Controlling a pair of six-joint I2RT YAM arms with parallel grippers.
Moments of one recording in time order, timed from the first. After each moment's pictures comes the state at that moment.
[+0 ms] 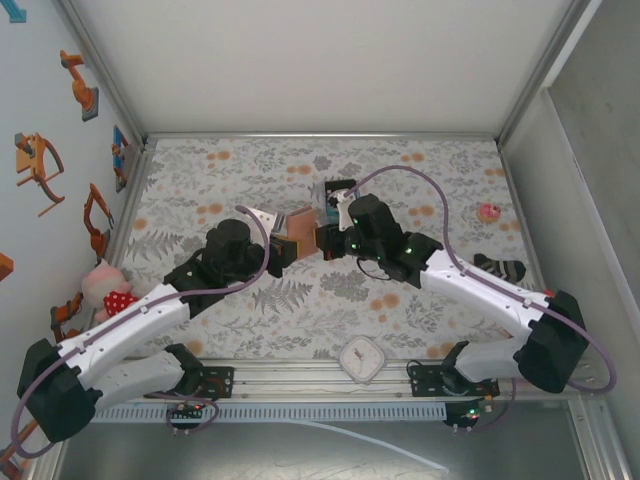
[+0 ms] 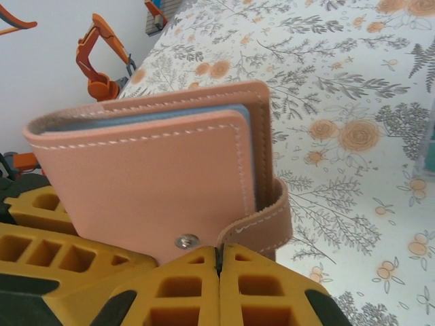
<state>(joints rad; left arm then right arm) -0.79 1.01 0.71 -0.13 0.15 -0.39 0.85 1.30 1.02 -0.26 -0.12 0.51</state>
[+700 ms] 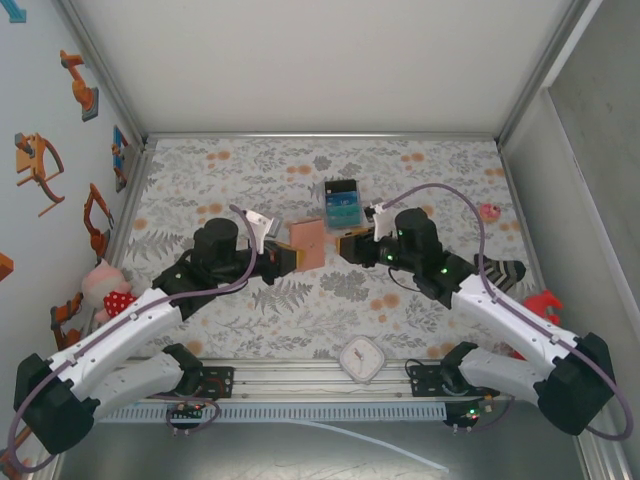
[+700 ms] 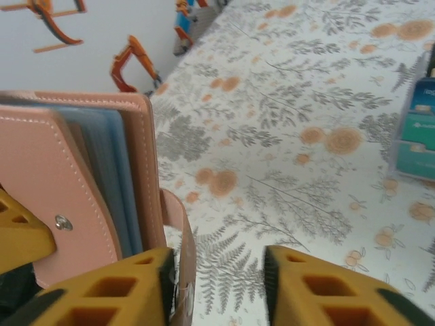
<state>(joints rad) -0.73 0.95 0.71 -0.17 0.46 -0.42 0.66 1.04 0.73 -0.08 -0.39 0.42</state>
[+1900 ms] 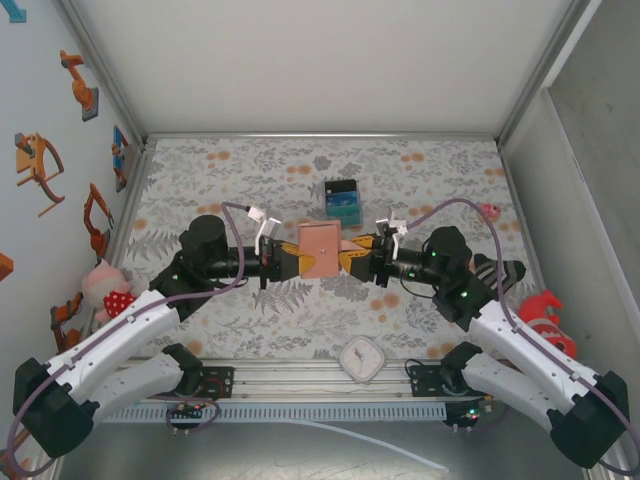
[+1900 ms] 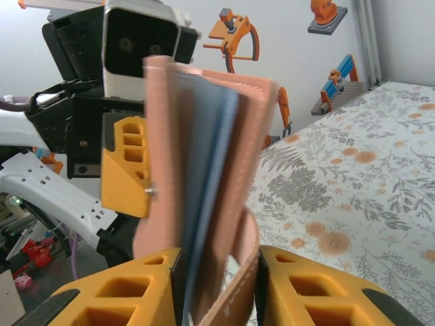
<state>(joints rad) -0.72 0.93 0.70 0.07 0.81 -0.49 0.63 0.83 0.60 0.19 -0.72 0.38</state>
